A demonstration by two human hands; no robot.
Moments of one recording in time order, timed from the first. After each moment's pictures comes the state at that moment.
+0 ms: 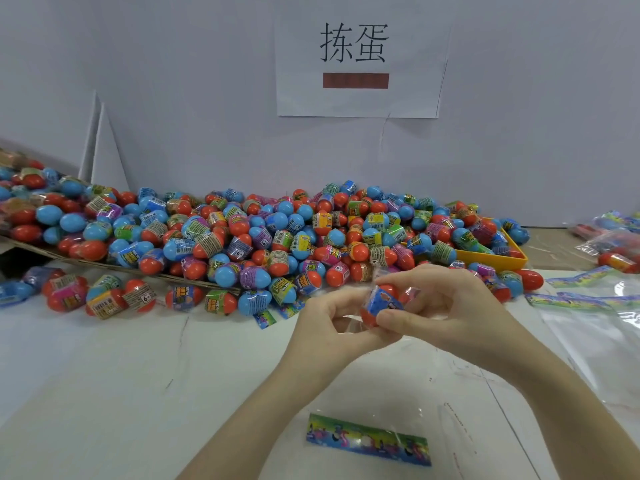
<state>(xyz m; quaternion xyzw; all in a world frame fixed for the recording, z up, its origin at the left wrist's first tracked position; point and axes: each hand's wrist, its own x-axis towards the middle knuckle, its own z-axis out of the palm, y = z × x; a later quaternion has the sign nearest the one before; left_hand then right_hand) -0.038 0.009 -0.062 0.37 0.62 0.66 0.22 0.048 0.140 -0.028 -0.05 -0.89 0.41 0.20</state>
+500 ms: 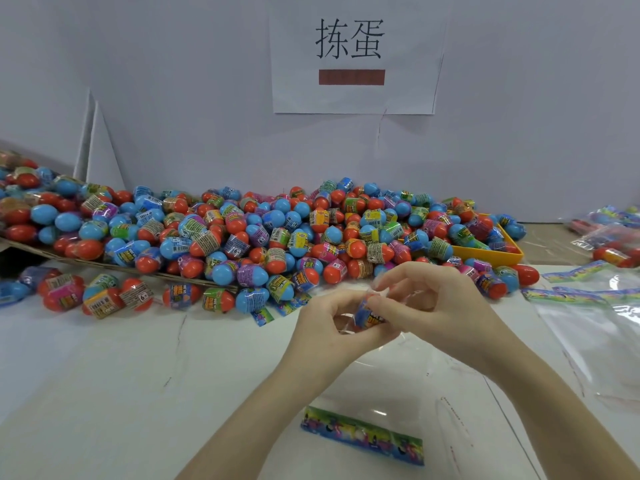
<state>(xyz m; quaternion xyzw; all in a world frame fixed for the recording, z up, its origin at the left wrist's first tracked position) -0.036 0.012 -0.064 0.40 0.65 0.63 0.18 0.044 0.135 -0.033 -0.09 -0.88 0.42 0.23</state>
